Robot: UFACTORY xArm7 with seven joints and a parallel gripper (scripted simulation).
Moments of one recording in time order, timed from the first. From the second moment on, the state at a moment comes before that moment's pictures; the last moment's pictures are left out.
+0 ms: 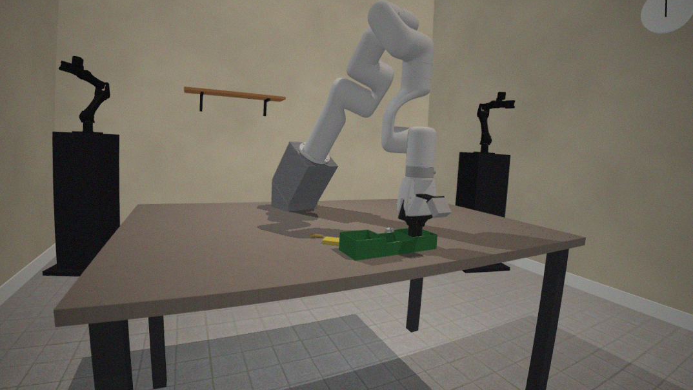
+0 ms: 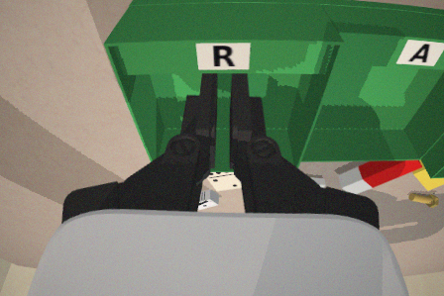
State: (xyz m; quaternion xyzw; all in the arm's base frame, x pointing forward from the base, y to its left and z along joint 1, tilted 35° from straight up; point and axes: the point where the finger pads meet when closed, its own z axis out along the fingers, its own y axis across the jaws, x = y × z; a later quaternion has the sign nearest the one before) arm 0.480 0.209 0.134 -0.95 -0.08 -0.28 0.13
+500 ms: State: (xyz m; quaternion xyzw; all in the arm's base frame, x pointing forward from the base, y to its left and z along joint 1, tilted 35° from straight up) arm 0.476 0.207 0.141 -0.95 -0.08 -0.28 0.12
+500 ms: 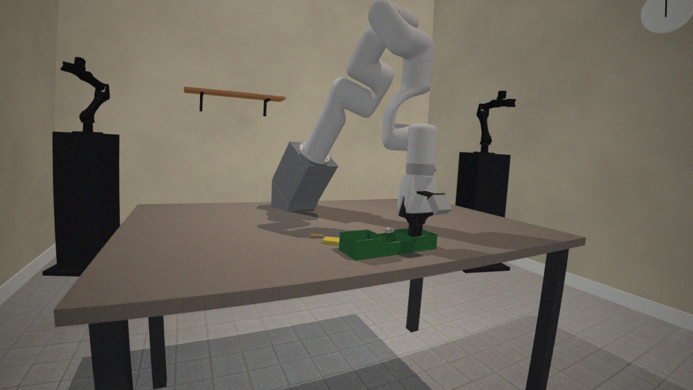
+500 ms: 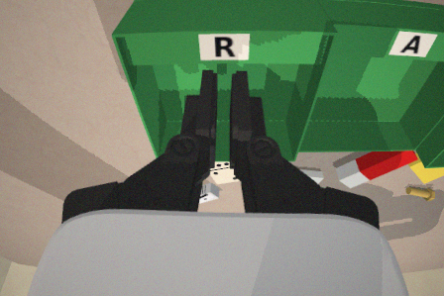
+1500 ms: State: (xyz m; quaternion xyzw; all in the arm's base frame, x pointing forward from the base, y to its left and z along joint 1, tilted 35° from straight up) arm 0.451 0.193 0.181 -0.95 -0.08 -0.28 0.12
